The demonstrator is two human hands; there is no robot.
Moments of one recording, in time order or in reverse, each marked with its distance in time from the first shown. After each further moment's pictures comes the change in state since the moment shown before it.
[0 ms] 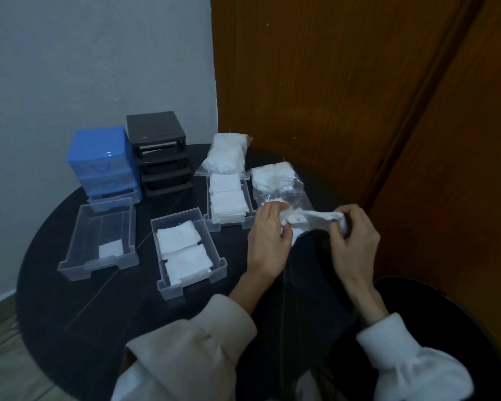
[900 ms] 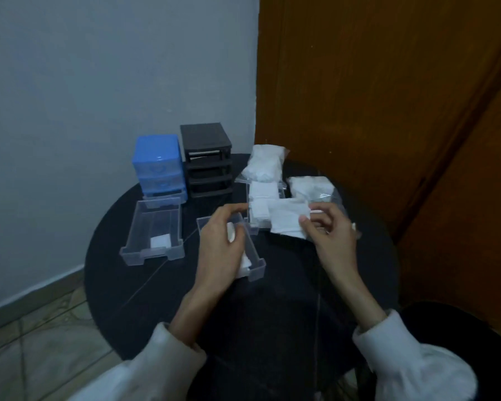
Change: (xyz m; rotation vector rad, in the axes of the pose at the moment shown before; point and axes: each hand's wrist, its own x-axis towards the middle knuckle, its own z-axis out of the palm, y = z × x) left_hand -0.034 -0.023 -0.134 -0.079 0.174 -0.118; right_hand -0.003 -0.083 0.039 0.555 -0.307 0.257
